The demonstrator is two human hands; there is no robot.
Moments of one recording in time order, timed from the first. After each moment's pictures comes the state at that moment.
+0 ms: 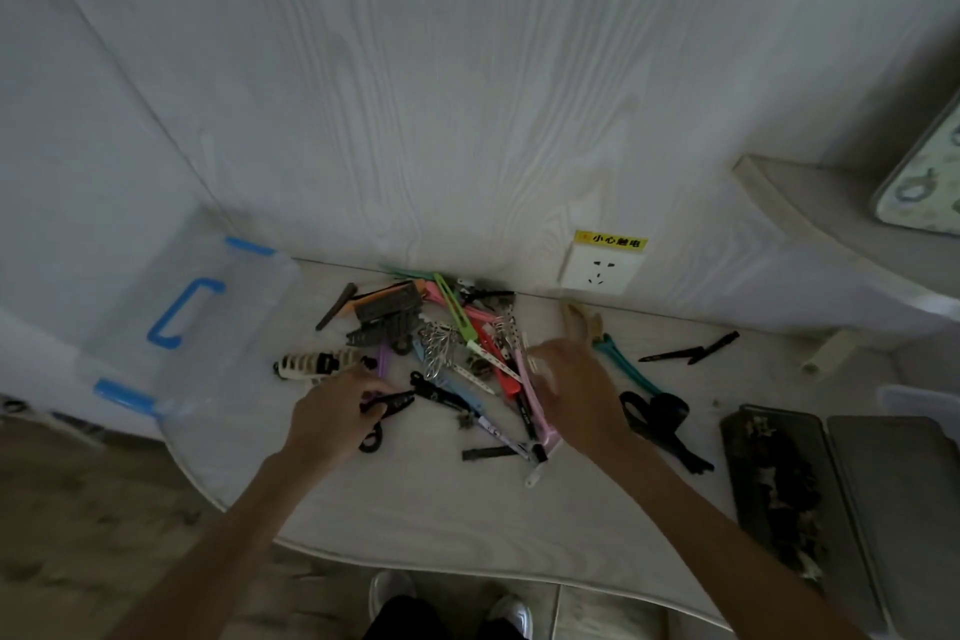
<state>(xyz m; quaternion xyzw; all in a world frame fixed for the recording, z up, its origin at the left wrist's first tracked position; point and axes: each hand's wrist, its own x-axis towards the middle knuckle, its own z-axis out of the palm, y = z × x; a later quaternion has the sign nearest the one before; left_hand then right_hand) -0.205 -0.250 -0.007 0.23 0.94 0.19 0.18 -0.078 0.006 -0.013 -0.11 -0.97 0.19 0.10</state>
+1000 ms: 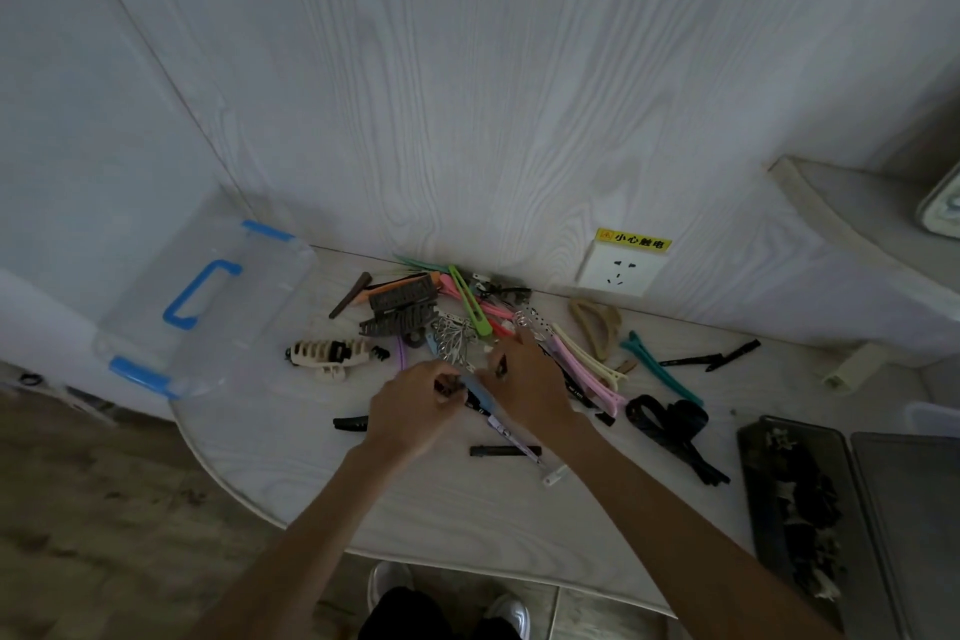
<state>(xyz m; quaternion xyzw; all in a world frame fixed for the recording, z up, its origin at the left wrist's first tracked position) -0.171 -0.194 -0.002 0.23 0.92 0.27 0.19 -0.129 -0.042 -0.019 -0.16 -0.95 0.27 -0.01</state>
